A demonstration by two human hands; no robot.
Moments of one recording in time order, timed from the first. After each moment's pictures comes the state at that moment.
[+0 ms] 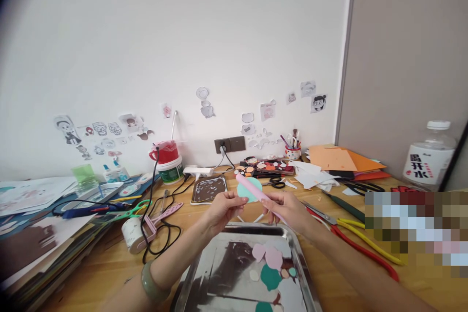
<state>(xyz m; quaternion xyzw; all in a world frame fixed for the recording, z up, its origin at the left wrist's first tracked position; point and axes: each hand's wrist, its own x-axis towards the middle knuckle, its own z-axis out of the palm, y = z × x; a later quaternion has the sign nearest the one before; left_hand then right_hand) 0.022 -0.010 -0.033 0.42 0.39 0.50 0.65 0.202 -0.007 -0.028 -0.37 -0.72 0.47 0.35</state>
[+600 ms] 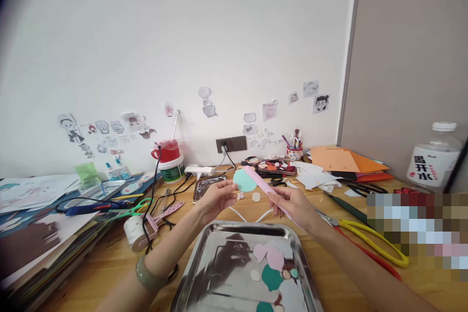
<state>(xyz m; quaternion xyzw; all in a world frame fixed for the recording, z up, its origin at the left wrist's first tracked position) -0.002 -0.005 -0.014 0.42 0.37 0.51 0.65 0.209 -0.007 -0.019 -0.38 -0.70 0.46 0.39</state>
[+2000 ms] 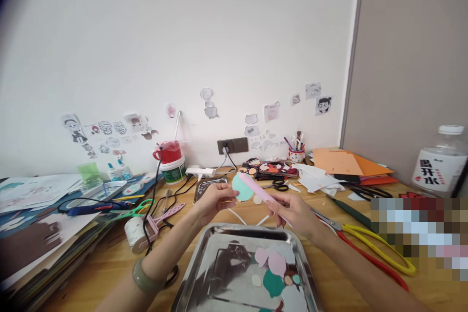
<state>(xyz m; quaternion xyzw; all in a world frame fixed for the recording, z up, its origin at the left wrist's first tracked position) -0.010 -0.004 -0.009 0.46 0.41 0.49 0.62 0.209 -0.006 -0.023 -0.37 -0.73 0.45 0.36</state>
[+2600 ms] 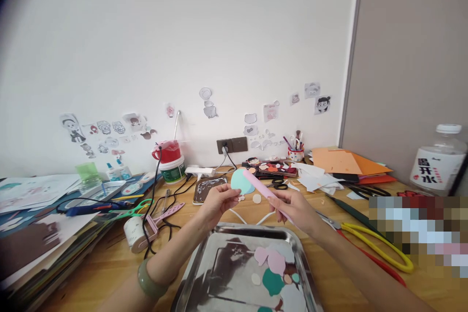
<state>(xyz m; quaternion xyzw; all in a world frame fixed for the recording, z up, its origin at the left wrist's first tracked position) 0.004 -0.006 -0.025 0.44 0.40 0.55 0.59 0.210 -0.006 -0.018 -0.37 -0.73 0.43 0.37</state>
